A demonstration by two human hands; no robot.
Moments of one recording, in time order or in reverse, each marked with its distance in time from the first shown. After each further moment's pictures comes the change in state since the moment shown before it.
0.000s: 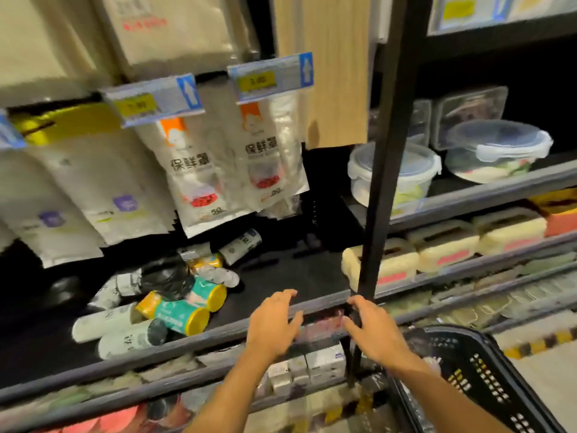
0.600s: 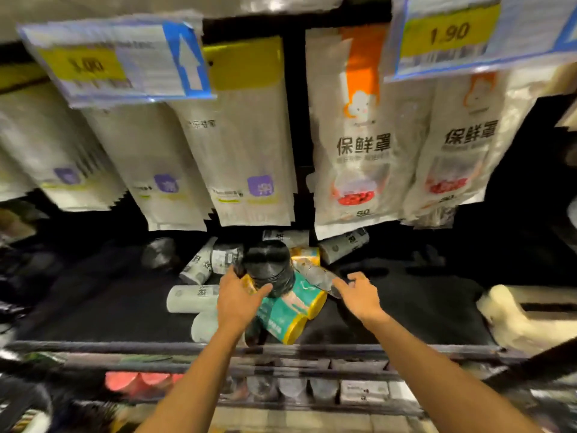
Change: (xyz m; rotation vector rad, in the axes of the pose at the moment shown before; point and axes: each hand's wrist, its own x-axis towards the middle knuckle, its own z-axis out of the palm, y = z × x) left_hand 0.037 -0.296 -0.082 -0.407 0.359 -0.652; right_hand 0.198 -0.205 0.172 0.324 -0.180 0.211
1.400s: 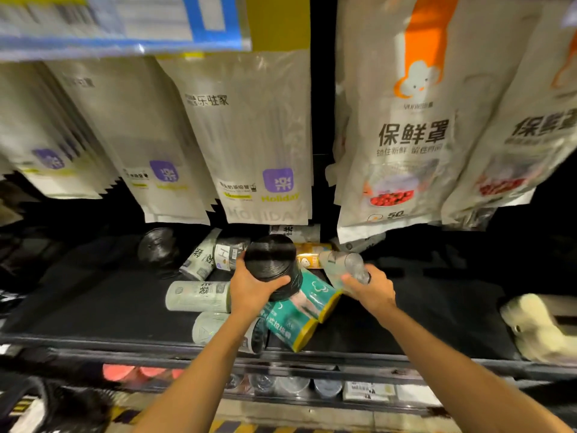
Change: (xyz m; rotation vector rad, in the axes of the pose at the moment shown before) left_hand 0.040 -0.007 0.019 -0.261 0.003 -0.107; right_hand 0.039 -0.002 0.016 0.010 0.045 0.006
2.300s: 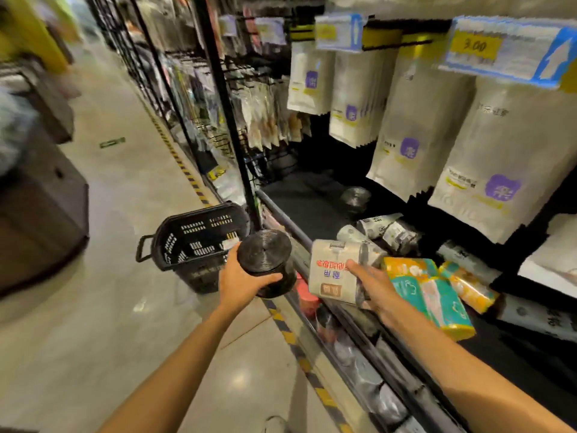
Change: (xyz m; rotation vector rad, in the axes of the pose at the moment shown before) left_hand -0.278 -0.058 -0.188 -0.049 0.802 -0.296; right_hand -0.185 -0.086 0.079 0.257 -1.015 -0.216
